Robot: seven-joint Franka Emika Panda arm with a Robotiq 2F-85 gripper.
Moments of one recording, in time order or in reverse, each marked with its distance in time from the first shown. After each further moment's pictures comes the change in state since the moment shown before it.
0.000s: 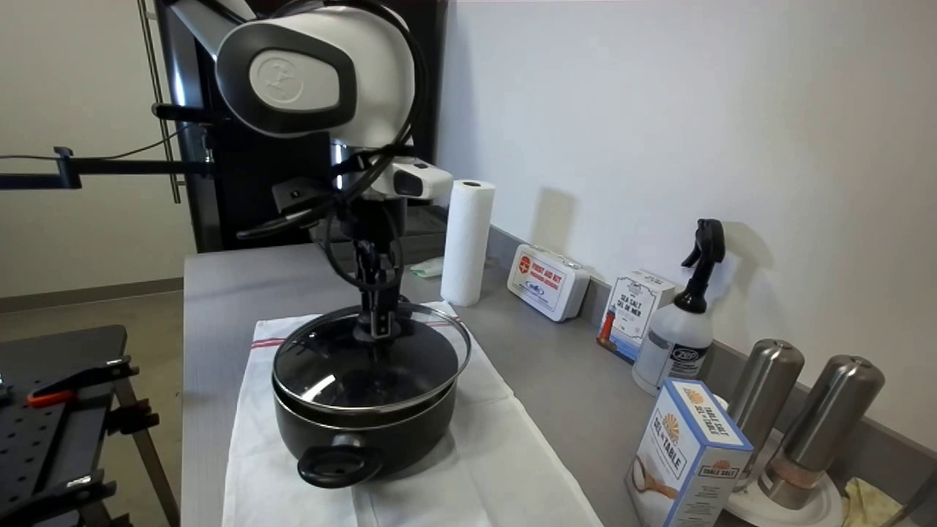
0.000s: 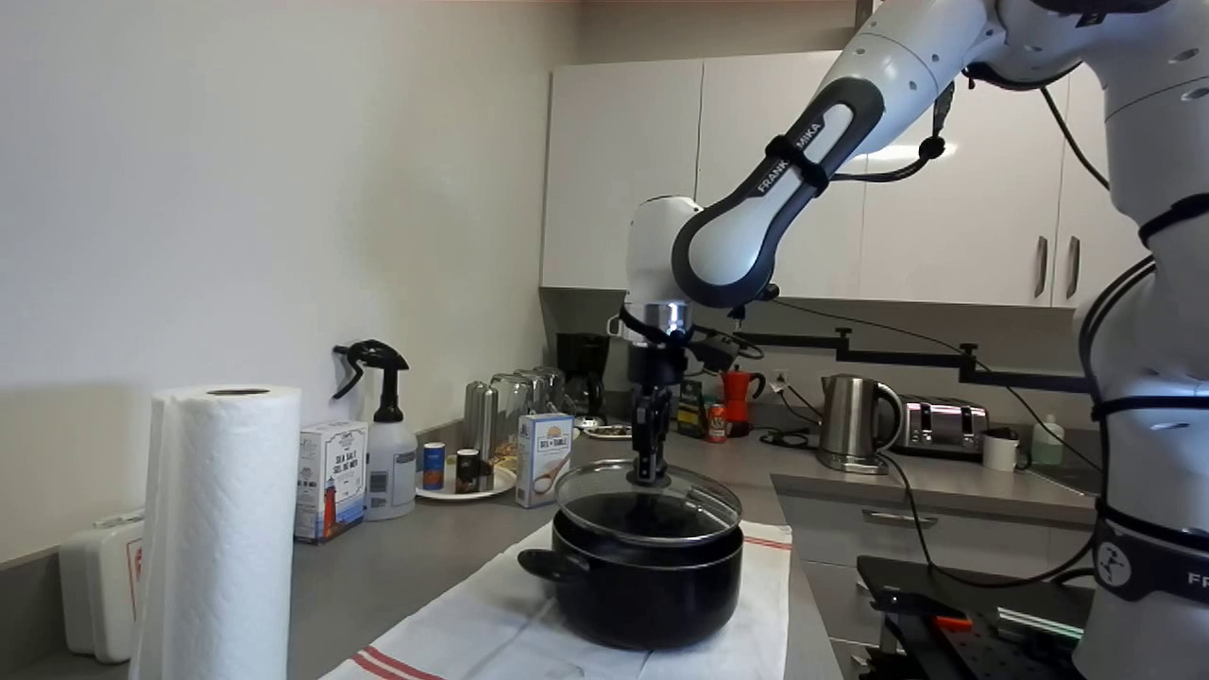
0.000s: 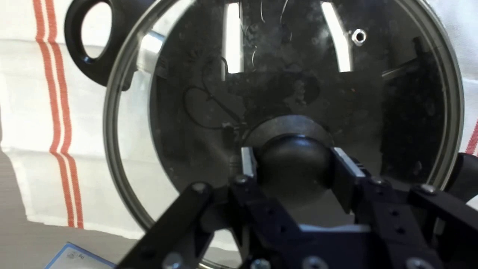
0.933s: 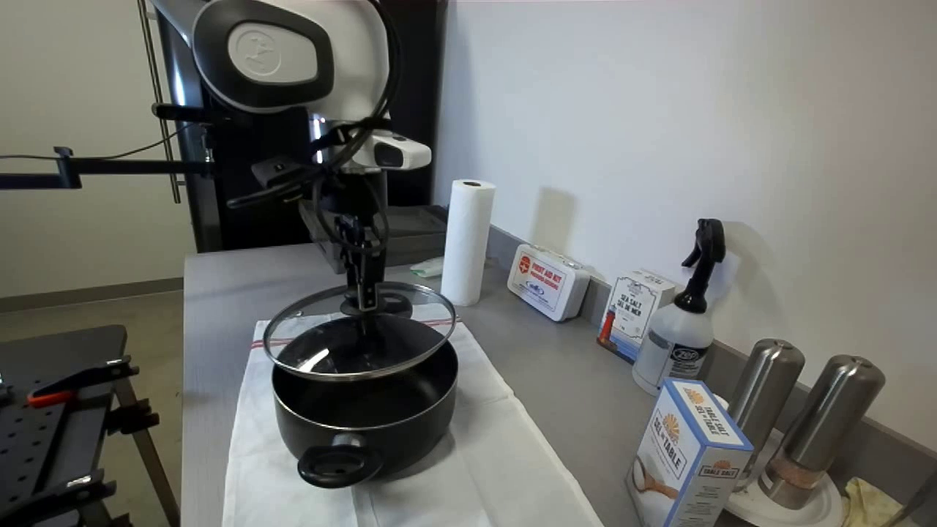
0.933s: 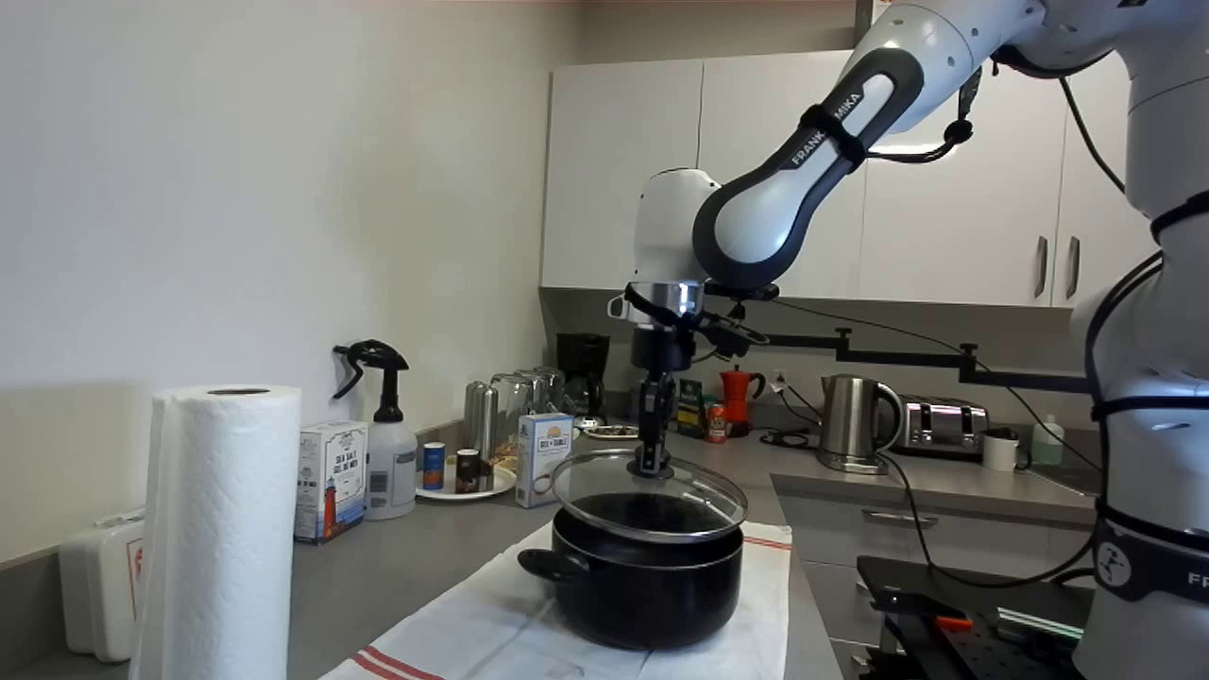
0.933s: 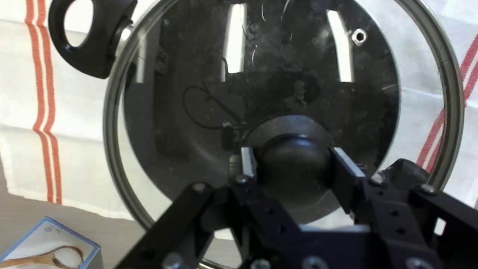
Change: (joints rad) arm 0.024 -0.085 0.043 -0.056 -0.025 -0.004 0.000
